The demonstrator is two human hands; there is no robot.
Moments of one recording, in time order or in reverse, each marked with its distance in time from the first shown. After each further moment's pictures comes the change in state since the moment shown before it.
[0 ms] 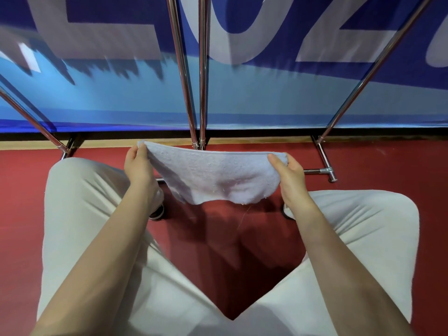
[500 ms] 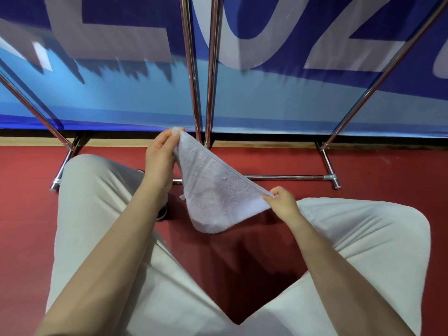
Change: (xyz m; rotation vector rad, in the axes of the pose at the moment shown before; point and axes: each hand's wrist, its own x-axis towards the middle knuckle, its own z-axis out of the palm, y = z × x) left_hand -0.032 0.029 0.008 -0.066 -0.482 0.123; right_hand 0.007 0.064 -0.017 -0.934 -0.074 0.181
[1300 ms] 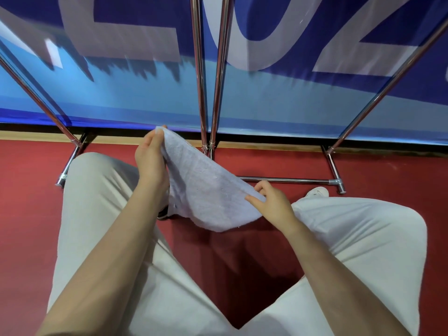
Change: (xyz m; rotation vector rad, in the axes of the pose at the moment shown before) left_hand 0.010 0.004 -0.014 -0.154 0.342 -0.022; right_hand -0.026 -0.036 0.007 -0.121 -0.065 -0.340
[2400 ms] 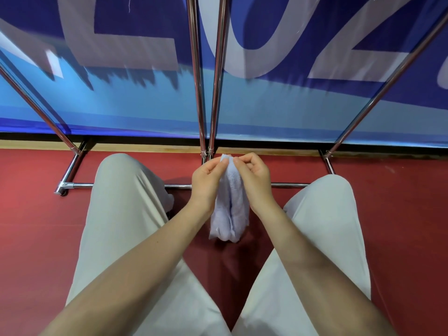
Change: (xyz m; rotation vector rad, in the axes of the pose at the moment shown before) left_hand -0.072 -0.043 0.047 0.269 -0.385 -0.094; right_hand 0.012 -0.104 -0.009 0.866 0.244 -0.042
